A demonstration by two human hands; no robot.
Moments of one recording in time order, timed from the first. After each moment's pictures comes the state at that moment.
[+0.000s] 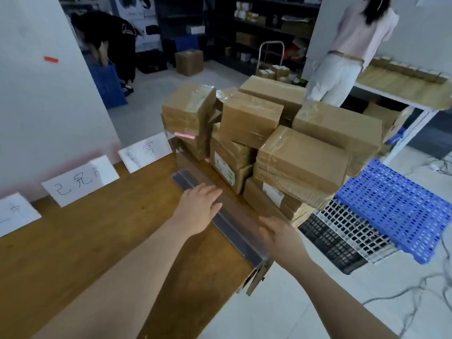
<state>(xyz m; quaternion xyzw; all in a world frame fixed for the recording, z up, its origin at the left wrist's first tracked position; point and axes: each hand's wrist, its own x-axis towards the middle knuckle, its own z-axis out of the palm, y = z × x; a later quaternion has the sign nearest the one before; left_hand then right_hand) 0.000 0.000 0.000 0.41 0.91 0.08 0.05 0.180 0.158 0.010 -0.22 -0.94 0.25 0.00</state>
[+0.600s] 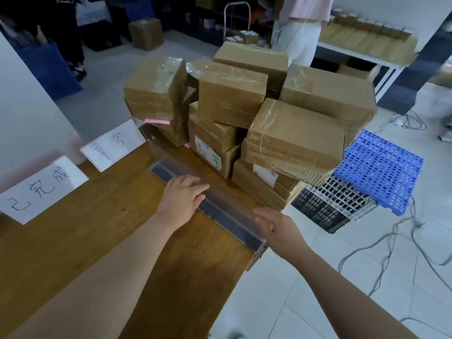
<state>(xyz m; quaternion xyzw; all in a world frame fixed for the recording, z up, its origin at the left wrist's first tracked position) -0.042 -0.001 -0.038 0.48 0.87 0.09 0.03 0.180 0.151 -0.014 -0.28 -0.89 0.35 0.03</state>
